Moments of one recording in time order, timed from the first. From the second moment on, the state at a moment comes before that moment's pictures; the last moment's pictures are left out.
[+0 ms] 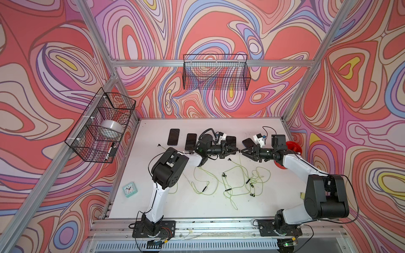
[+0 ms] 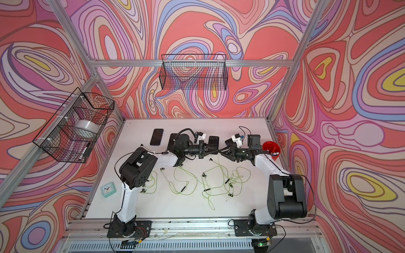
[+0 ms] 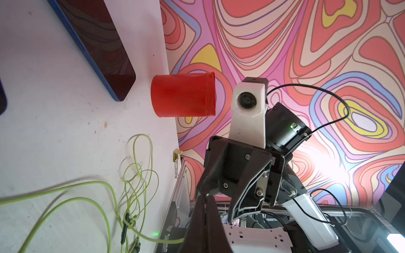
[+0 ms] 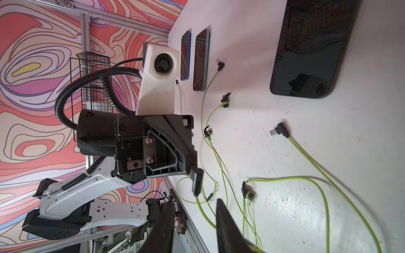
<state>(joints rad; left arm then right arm) -0.62 2.15 1.24 0.84 0.91 -1.46 -0.02 1.49 0.88 -0.22 -1.06 0.54</state>
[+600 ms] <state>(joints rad) -0.62 2.17 1.24 0.92 0.93 -1.51 -0.02 1.53 0.88 -0.12 -1.12 0.60</state>
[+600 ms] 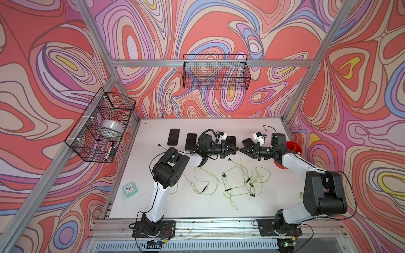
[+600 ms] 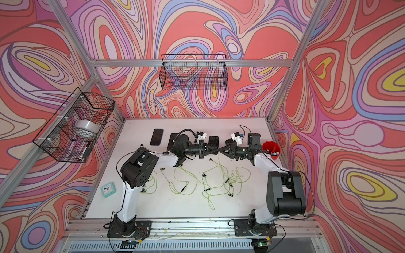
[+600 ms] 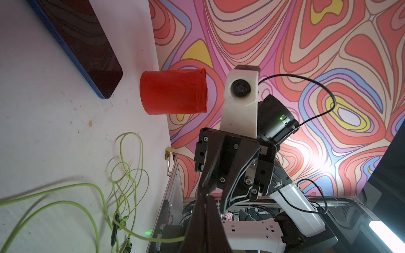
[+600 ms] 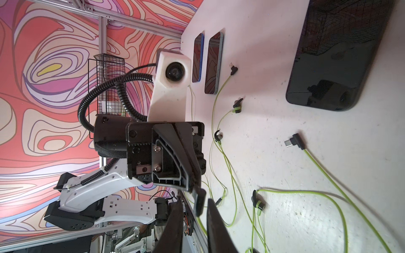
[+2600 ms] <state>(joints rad) -0.73 2.26 1.99 -0.53 0.04 -0.47 -0.04 1.36 0.95 -0.47 -0.21 0.38</state>
